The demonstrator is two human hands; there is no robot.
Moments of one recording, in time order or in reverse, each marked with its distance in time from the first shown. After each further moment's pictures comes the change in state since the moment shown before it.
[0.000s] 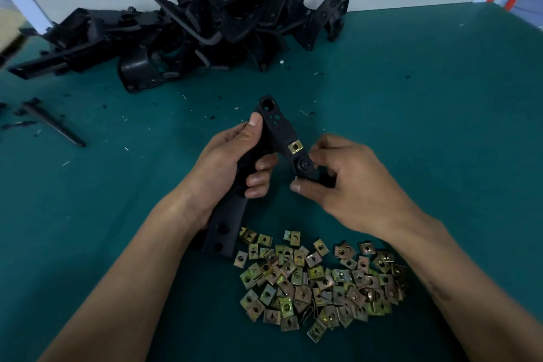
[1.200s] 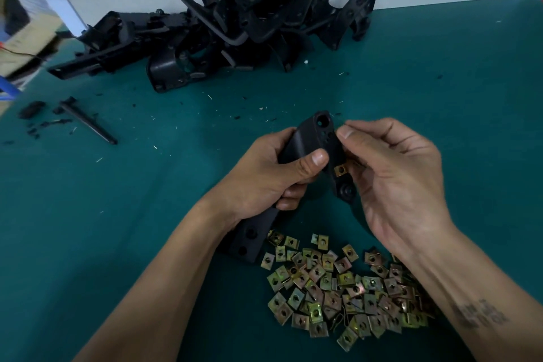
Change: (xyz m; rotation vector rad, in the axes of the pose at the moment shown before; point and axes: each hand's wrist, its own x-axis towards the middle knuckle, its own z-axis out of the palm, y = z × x) left_hand -0.005 0.004 0.013 0.296 -0.123 0.010; right_hand -0.001 -0.045 0.004 1.298 0.437 0.337
